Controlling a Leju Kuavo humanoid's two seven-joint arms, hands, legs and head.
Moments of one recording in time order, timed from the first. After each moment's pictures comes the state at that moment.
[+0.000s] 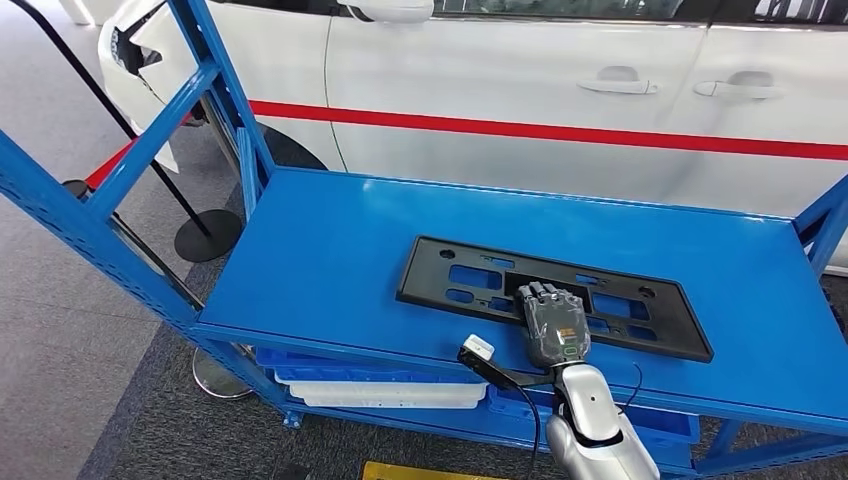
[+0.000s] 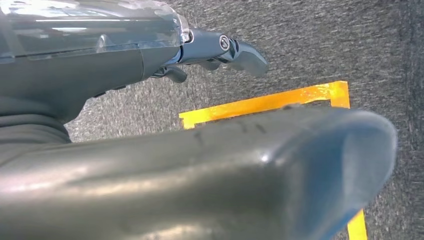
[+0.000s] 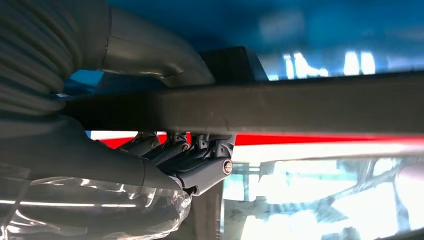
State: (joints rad) left arm -0.06 -0.04 -0.79 -0.17 0.65 0.22 -0.24; right arm -0.36 0.09 0.37 -1.08 1.33 -0.60 0.01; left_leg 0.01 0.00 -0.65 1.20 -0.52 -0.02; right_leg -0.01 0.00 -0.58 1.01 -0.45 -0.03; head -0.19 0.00
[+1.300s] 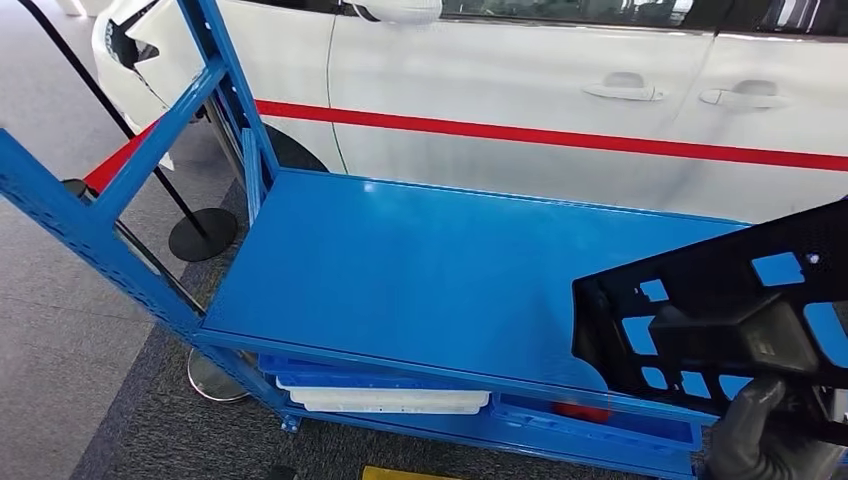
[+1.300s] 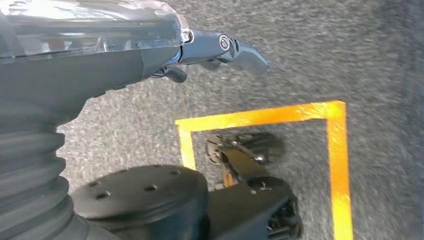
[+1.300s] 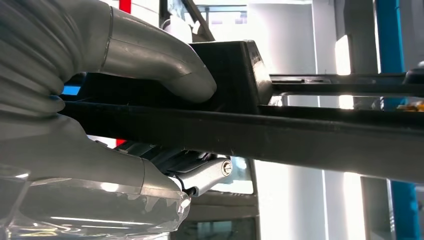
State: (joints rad) left arm -0.05 -0.04 -0.80 -0.17 0.72 0.24 -0.26; right arm 0.19 -0.02 0.12 -2.11 -0.21 -0.36 -0.66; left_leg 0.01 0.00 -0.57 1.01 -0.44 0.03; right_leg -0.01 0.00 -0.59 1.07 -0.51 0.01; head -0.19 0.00
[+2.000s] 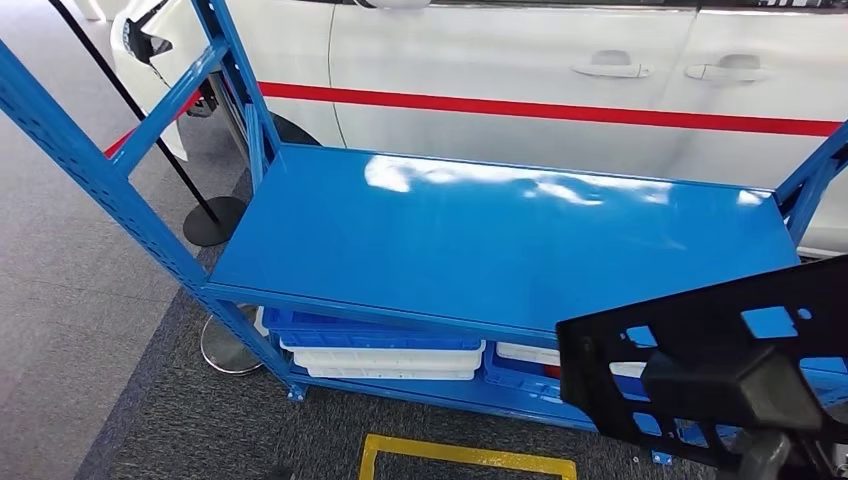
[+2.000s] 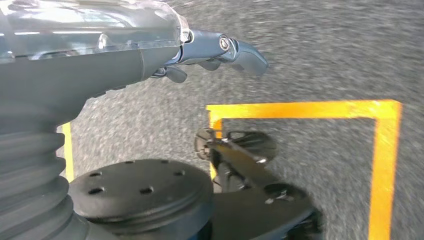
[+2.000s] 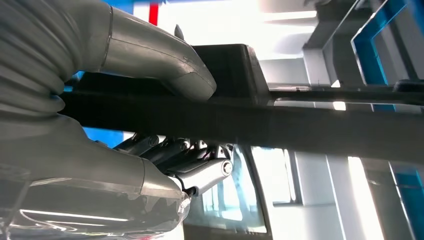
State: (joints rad) left arm -0.05 -0.05 -0.77 -0.16 0.79 0.27 -0.24; right arm 0.35 -0.01 0.01 -2.14 -0.33 -0.04 -0.69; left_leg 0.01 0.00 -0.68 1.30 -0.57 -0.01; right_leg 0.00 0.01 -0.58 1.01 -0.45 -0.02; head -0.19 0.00
